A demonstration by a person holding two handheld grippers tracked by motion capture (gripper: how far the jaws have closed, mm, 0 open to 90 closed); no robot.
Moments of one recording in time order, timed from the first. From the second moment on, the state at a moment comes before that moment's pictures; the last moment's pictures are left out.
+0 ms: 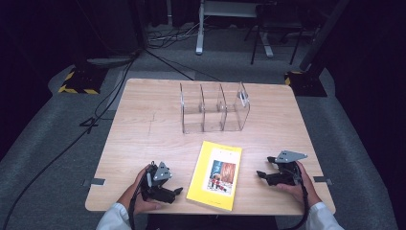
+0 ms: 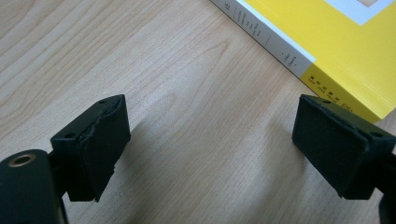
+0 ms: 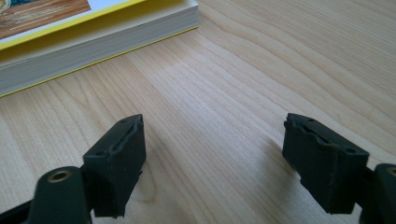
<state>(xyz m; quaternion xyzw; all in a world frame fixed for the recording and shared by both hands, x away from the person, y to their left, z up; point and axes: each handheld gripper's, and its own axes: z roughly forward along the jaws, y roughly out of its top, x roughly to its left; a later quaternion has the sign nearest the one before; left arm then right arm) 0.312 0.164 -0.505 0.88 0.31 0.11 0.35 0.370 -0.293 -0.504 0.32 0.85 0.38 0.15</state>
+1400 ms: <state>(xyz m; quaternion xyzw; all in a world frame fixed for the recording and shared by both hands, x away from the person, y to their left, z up) 0.310 0.132 -0.505 0.89 0.28 0.10 0.35 0.352 -0.206 -0.483 0.14 0.95 0.27 0.04</state>
